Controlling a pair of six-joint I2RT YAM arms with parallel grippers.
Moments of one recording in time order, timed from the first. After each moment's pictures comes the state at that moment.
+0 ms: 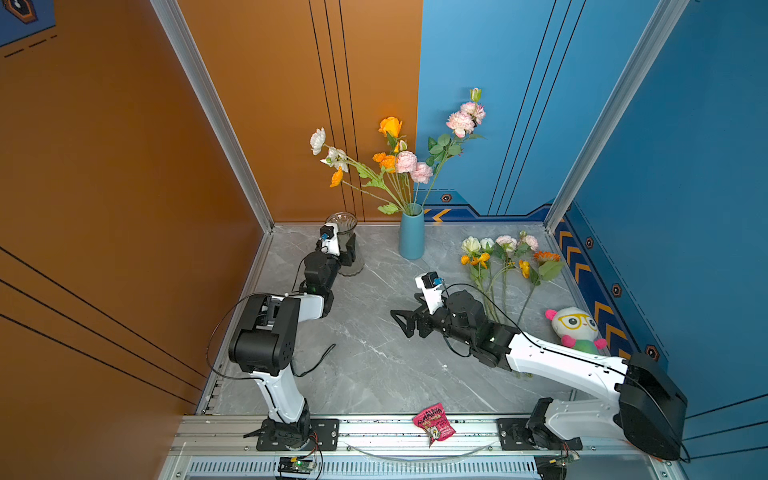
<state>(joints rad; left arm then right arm) -0.17 1.76 0.81 1.04 0.09 -0.07 0.90 1.27 0.74 0.21 -0.01 0.35</state>
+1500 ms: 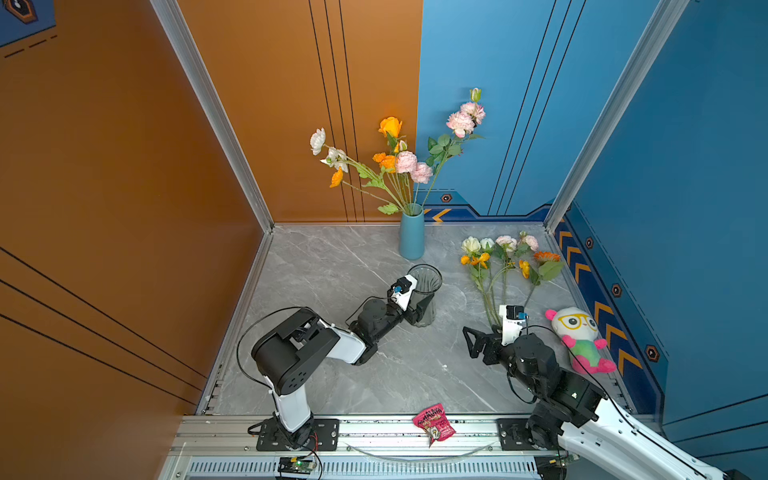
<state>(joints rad) -0.74 1.77 0.58 1.24 0.08 -0.04 0.79 0.48 0.38 -0.35 0.30 0.59</state>
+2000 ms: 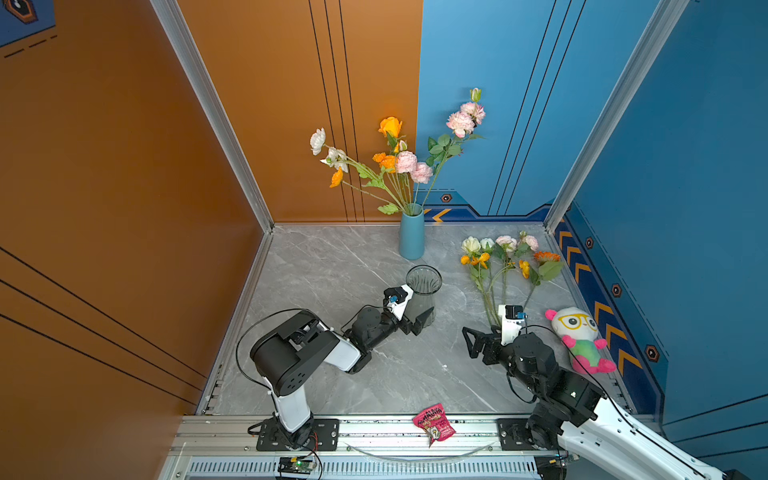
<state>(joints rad) -0.74 1.75 0.46 1.30 0.11 -0.02 0.77 0.49 0.38 -0.35 0.28 0.59</state>
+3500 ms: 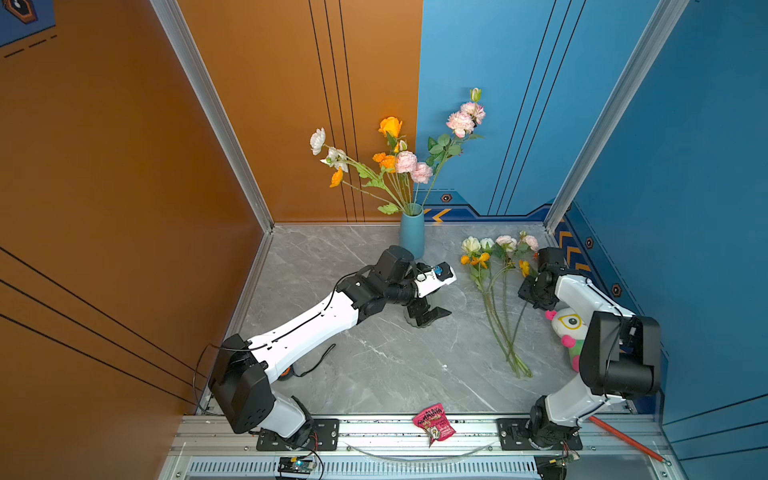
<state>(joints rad) -0.80 1.47 1.23 -0.35 0.42 0.38 -0.14 1.66 1.10 -0.62 0.07 0.43</state>
